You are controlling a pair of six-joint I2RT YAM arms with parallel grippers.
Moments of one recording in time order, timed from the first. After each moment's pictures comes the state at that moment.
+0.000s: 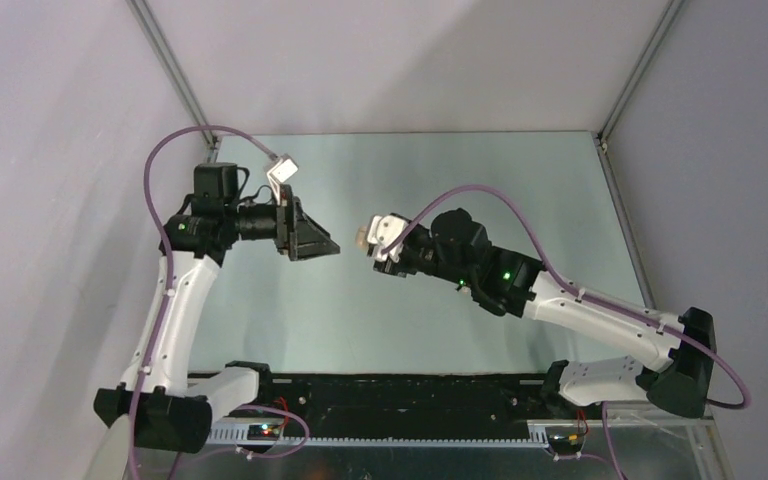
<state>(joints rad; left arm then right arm) -0.06 1.12 1.22 -0.87 1.11 0.04 1.05 1.25 1.15 -0.12 -0.02 -0.49</state>
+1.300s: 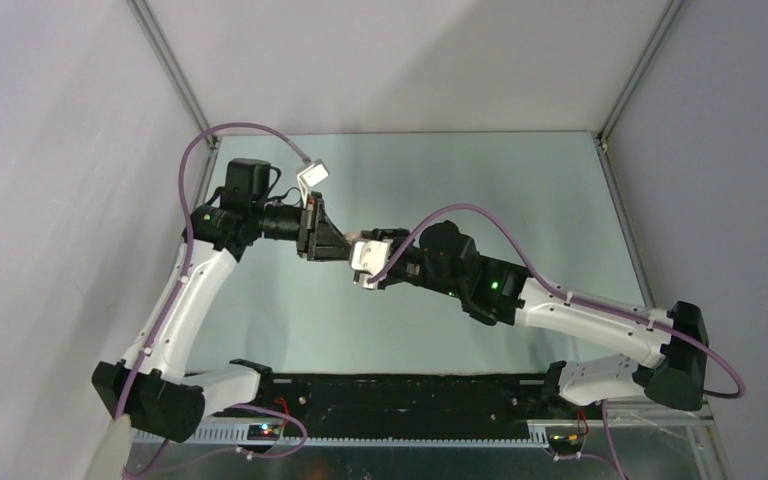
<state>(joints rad) -0.26 1.17 1.24 -0.83 1.14 0.01 1.14 1.28 1.13 -0.03 0.00 -0.67</state>
